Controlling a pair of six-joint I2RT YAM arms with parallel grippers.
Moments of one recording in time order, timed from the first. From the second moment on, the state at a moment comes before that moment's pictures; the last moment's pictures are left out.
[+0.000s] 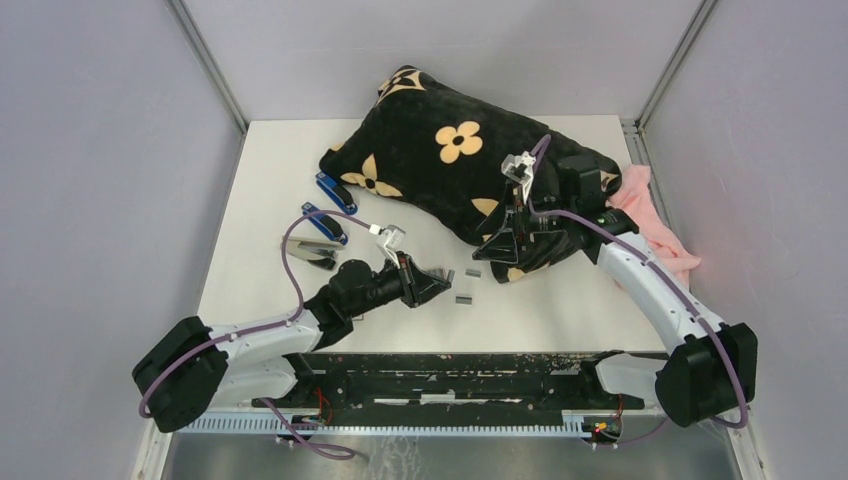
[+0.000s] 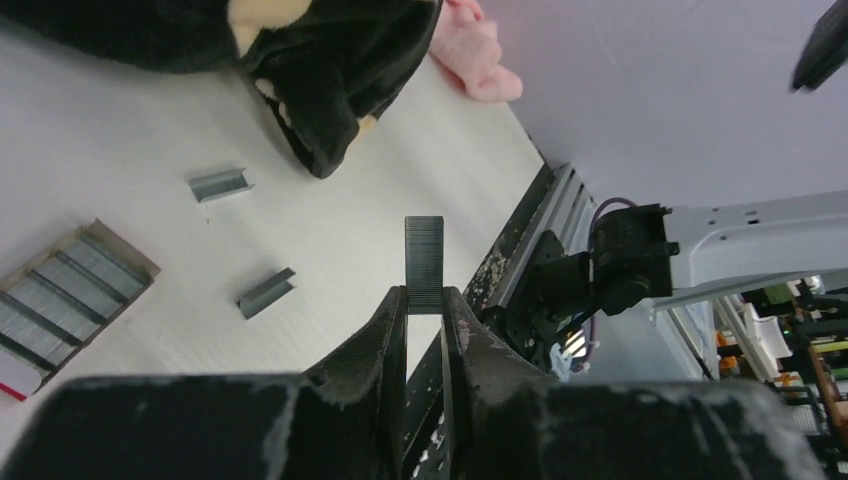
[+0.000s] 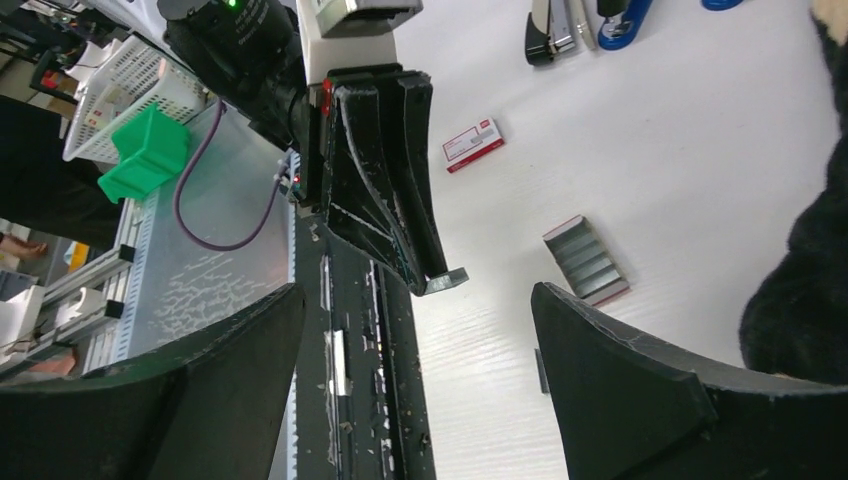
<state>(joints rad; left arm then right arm) -0.87 1.12 0.34 0.63 0.21 -0.72 0.30 1.23 1.01 -0.33 -1.15 -0.02</state>
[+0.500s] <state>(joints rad) -0.80 1.11 0.34 0.90 0.31 -0.81 0.39 1.31 0.89 0.14 -1.15 0.51</state>
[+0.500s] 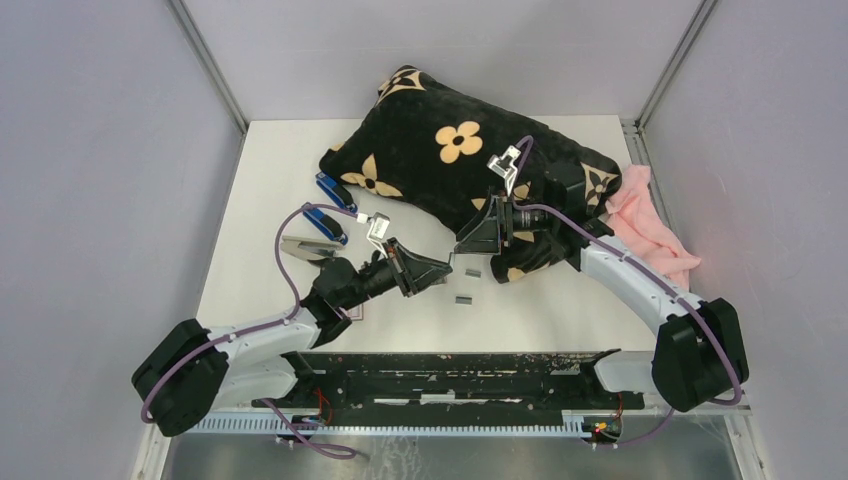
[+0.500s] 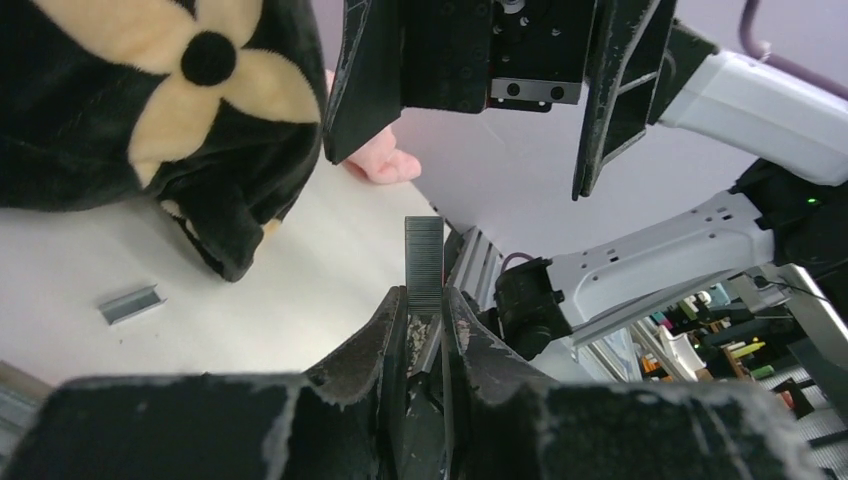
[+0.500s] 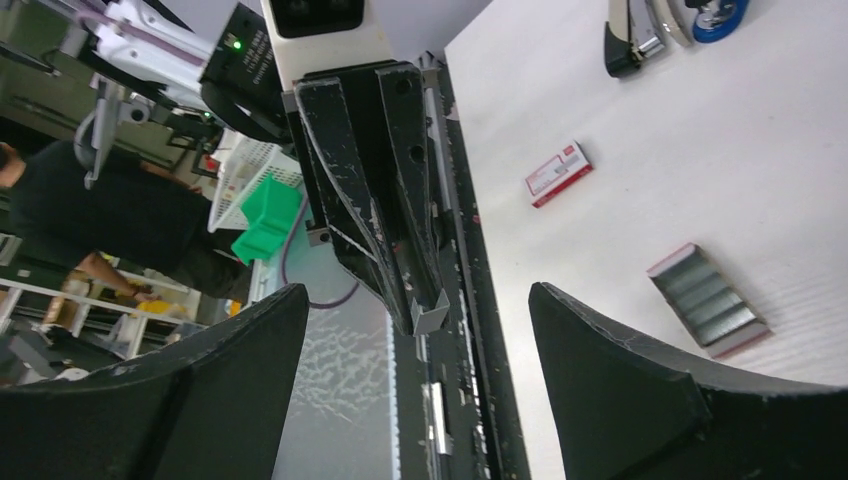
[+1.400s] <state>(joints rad) -0.79 1.08 0.34 1.04 0.35 -0.86 0.48 1.31 0.89 0.34 -1.21 0.75</state>
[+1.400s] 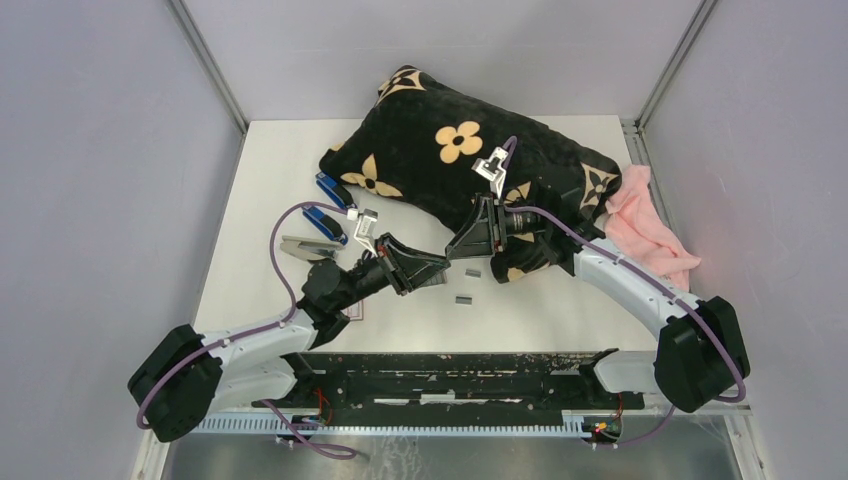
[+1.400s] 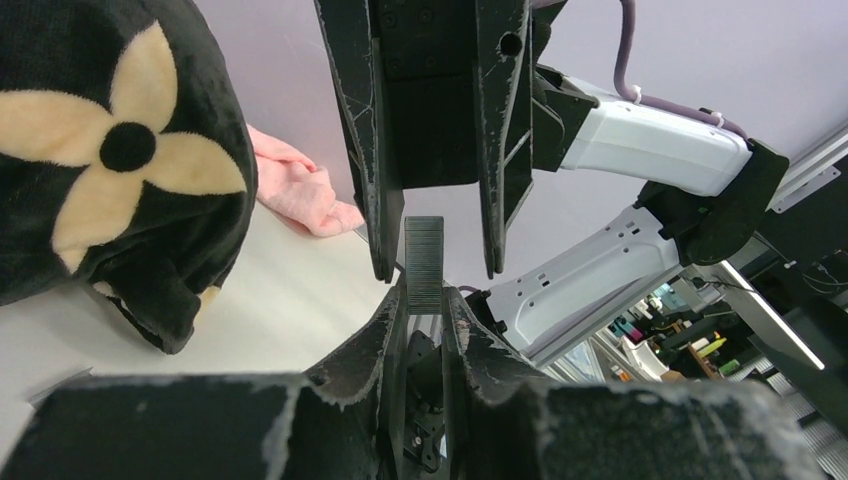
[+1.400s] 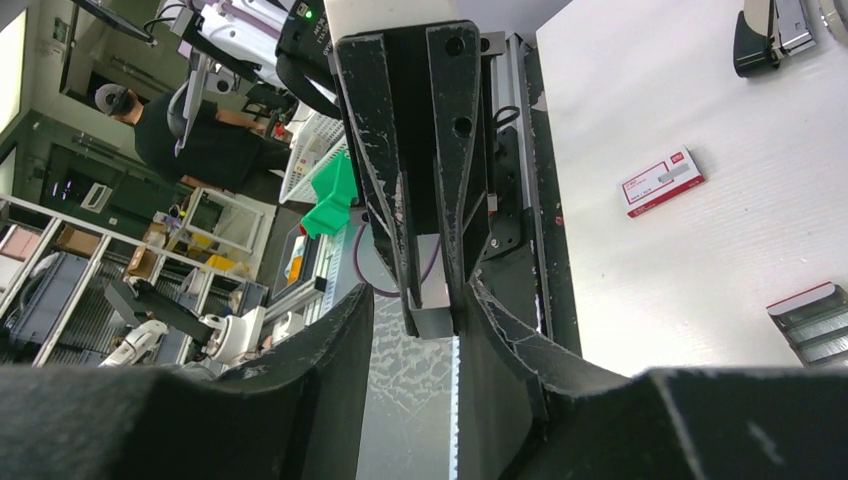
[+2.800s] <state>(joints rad) -0.79 1.06 0.32 1.04 0.37 -0.86 0.47 1.31 0.90 0.24 -1.22 0.65</state>
